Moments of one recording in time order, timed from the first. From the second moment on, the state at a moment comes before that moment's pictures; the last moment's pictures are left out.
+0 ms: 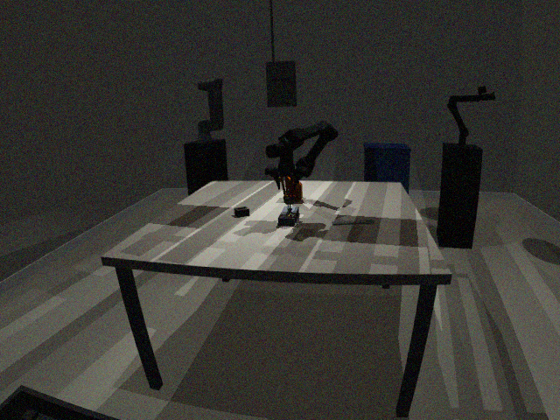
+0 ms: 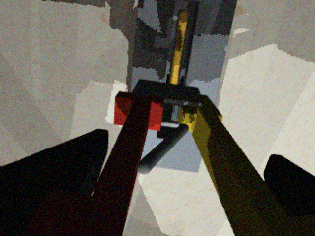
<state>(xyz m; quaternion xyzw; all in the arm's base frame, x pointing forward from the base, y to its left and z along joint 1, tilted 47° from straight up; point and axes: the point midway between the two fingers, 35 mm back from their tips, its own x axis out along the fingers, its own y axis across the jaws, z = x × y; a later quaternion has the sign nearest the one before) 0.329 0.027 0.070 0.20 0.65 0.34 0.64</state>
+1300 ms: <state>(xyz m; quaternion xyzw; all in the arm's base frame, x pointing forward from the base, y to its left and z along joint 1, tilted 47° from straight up) 0.326 0.053 0.046 0.20 0.65 0.34 0.64</state>
